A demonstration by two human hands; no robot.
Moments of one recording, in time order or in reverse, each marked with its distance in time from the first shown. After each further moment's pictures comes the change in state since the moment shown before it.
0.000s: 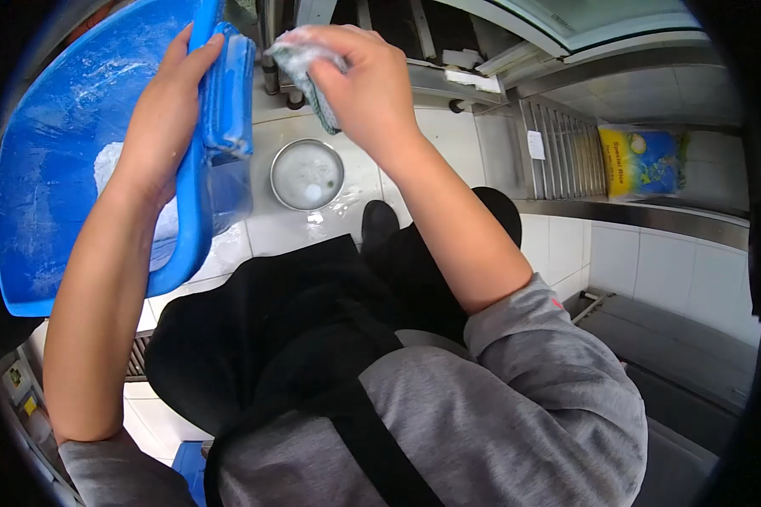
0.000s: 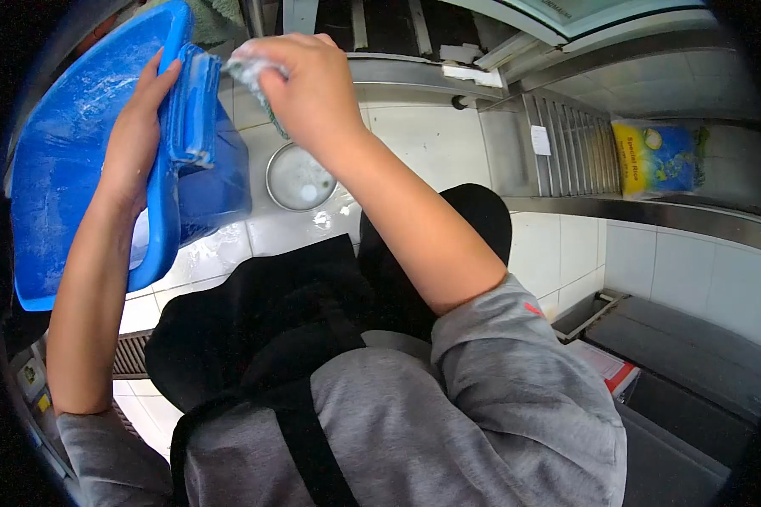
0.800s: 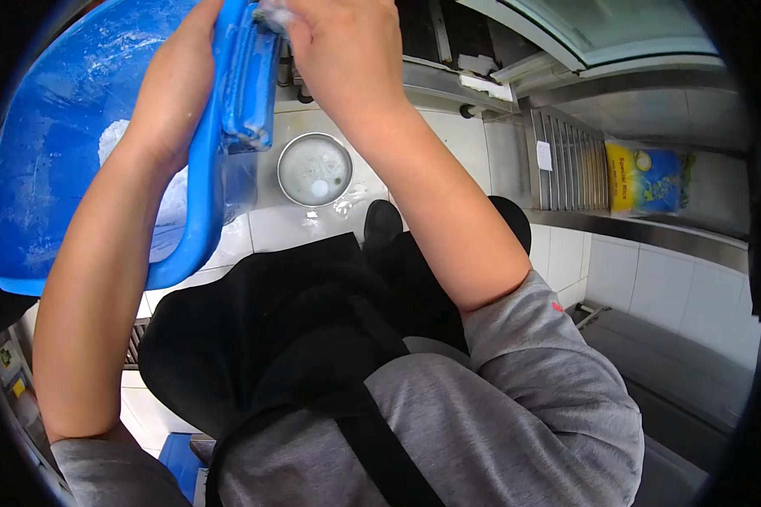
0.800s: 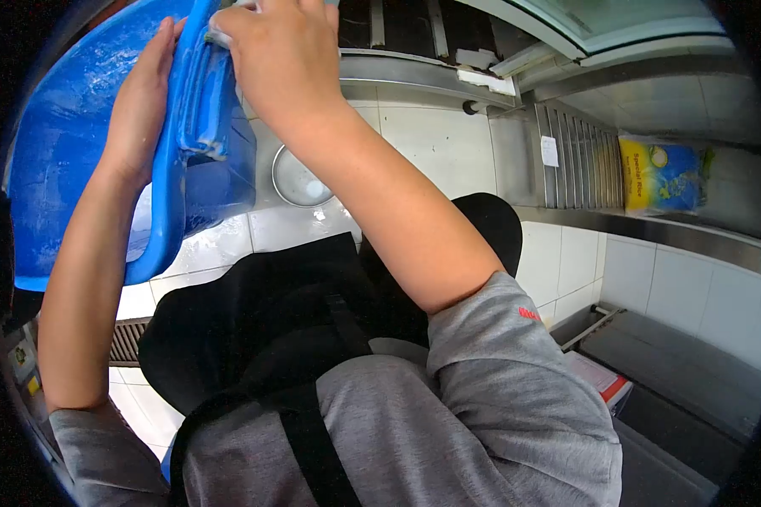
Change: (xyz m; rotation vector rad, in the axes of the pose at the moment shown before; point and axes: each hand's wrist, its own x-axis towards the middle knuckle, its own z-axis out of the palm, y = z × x) left_hand 0.008 -0.006 -0.002 -0.131 0.040 0.059; right_hand 0.023 -0.039 0.027 -0.442 0.036 -0.309
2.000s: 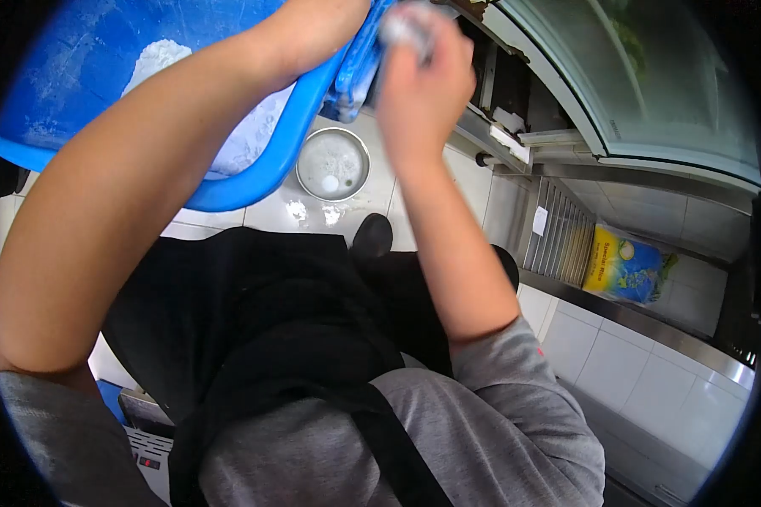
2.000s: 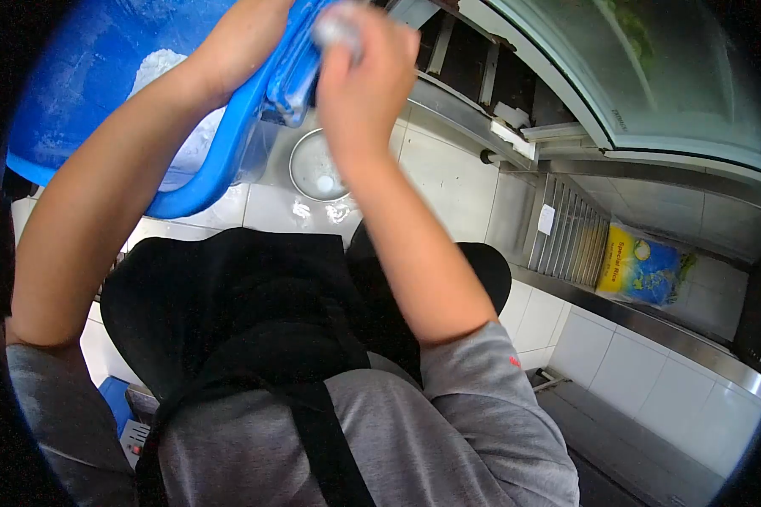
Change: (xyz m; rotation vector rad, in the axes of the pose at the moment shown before) left_hand 0.029 -0.028 -0.018 0.335 0.038 0.439; right_hand -0.032 -0.011 0.032 0.224 0.167 0.141
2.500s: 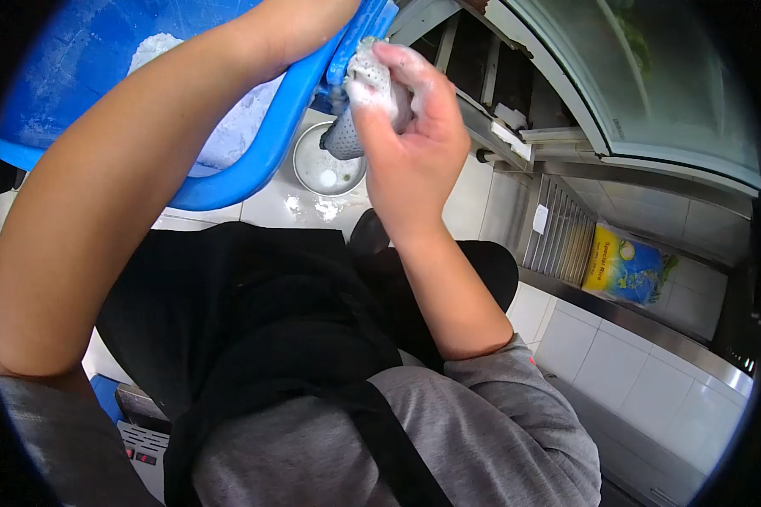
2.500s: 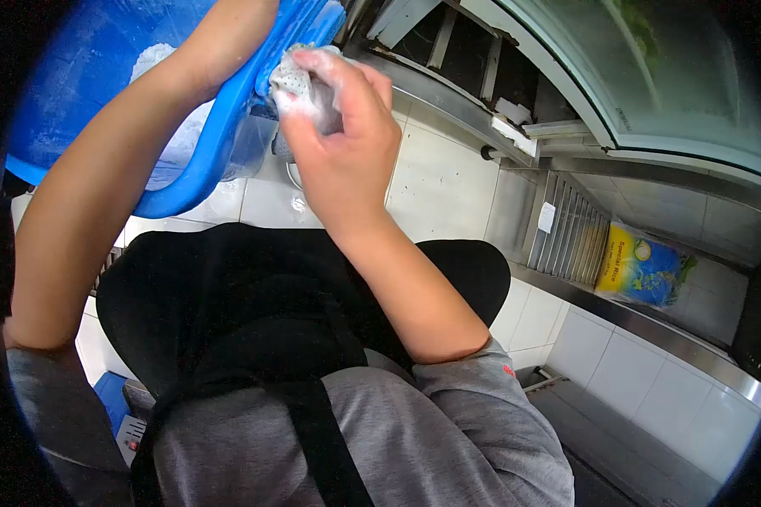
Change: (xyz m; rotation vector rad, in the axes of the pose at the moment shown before) left_hand -0.003 0.008 -0.001 -0.169 -0.078 -0.074; right_hand -0.037 -0.037 -0.028 0.431 -0.069 0.302
